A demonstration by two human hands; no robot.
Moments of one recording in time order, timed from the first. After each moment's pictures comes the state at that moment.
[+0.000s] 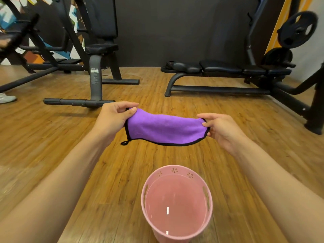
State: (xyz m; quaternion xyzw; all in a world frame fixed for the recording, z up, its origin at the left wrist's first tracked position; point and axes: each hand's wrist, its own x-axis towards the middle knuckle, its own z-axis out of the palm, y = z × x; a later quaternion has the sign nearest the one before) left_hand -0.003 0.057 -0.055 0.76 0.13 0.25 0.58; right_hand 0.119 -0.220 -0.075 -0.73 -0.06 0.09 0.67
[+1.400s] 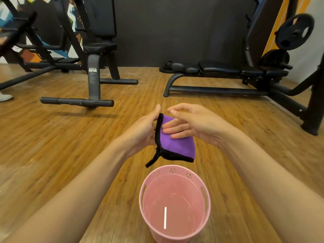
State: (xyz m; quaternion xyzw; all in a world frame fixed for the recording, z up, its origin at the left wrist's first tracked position) left_hand 0.006 -0.014 -0.065 0.69 0.07 -0.02 0.72; right_hand 0.061 -0.187 -0.020 -0.71 -0.26 0.26 0.60
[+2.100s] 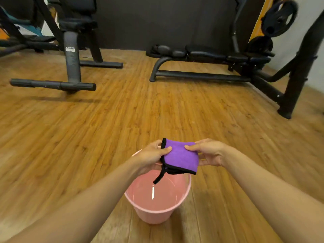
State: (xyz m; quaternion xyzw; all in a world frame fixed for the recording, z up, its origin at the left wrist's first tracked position) left_hand 0.014 -0.080 -0.200 0.66 0.15 -0.13 0.72; right_hand 0.103 -0.280 -0.173 -0.76 0.02 0.37 0.53
